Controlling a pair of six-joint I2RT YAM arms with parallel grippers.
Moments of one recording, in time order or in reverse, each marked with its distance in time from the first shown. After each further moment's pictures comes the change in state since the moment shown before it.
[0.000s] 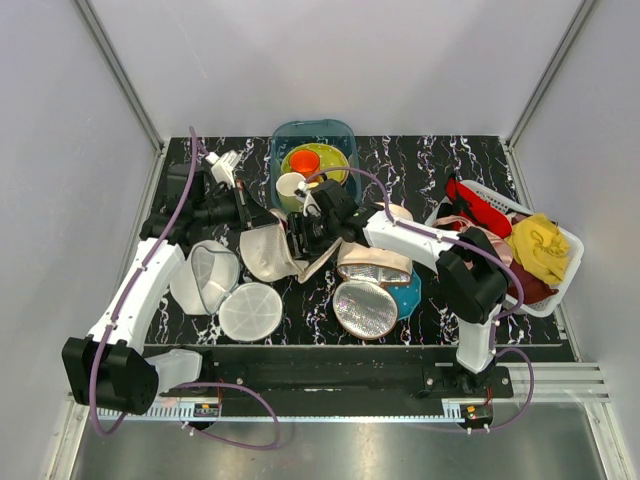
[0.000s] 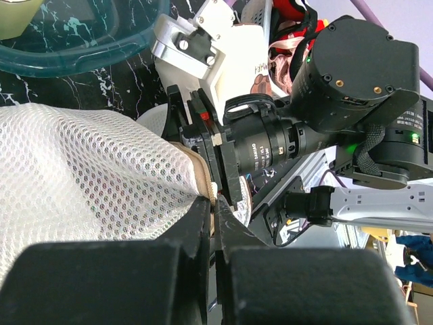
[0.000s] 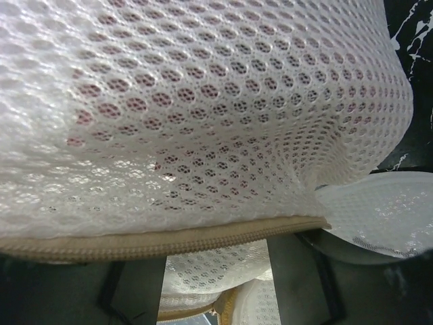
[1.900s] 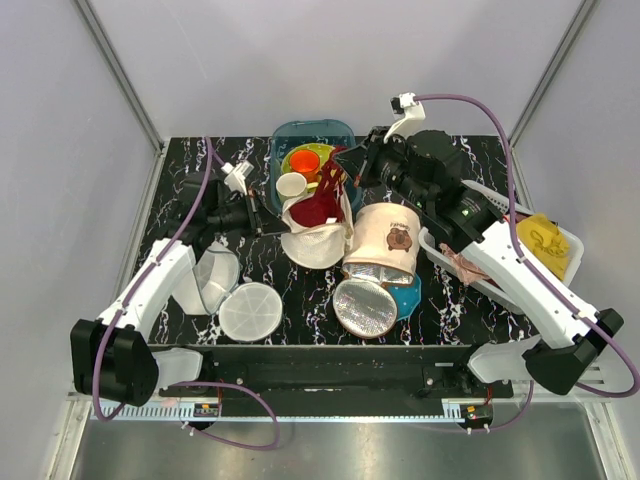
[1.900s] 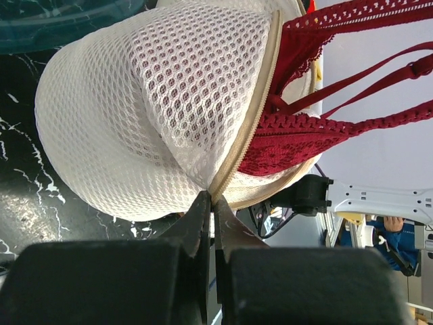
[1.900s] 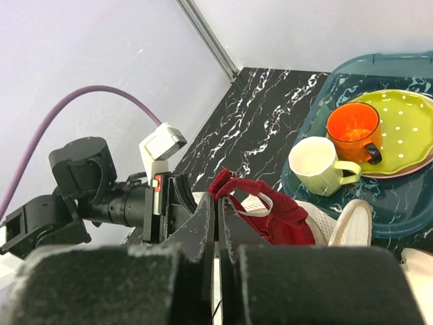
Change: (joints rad) left arm -0.042 0.047 -0.112 0.151 0.055 -0.085; right arm -0.085 -0.575 0.099 0.028 0.504 -0.121
